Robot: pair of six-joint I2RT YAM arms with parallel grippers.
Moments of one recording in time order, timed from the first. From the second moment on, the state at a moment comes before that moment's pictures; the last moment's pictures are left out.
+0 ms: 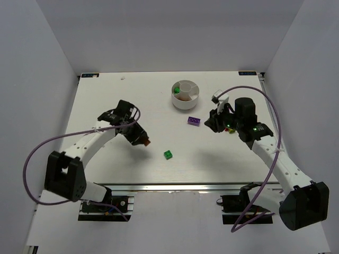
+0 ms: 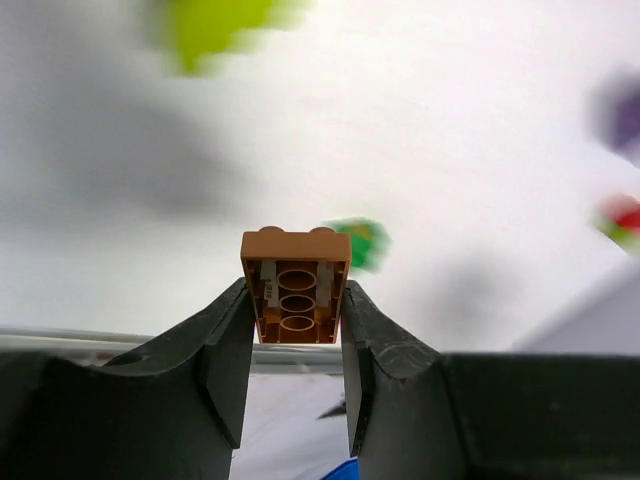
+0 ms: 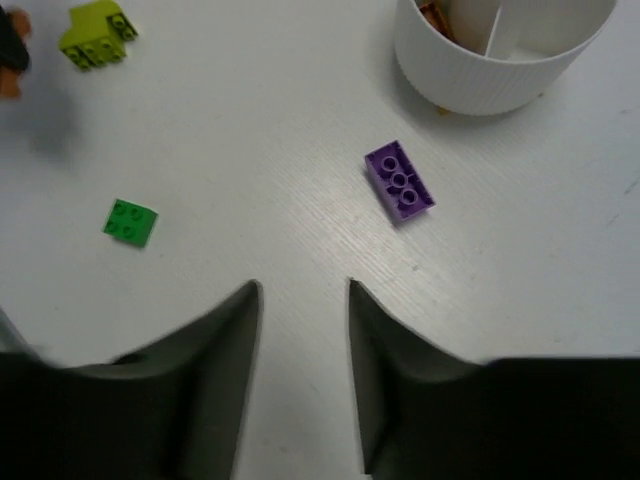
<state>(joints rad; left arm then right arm) -0.37 1.46 1.01 -0.81 0.13 -1.09 0.35 1.10 0.88 -0.30 -0.47 -0.23</state>
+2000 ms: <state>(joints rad) -0.49 2.14 1.50 0.49 0.32 -0.35 0.14 1.15 1.01 -0.36 -0.74 -0.23</state>
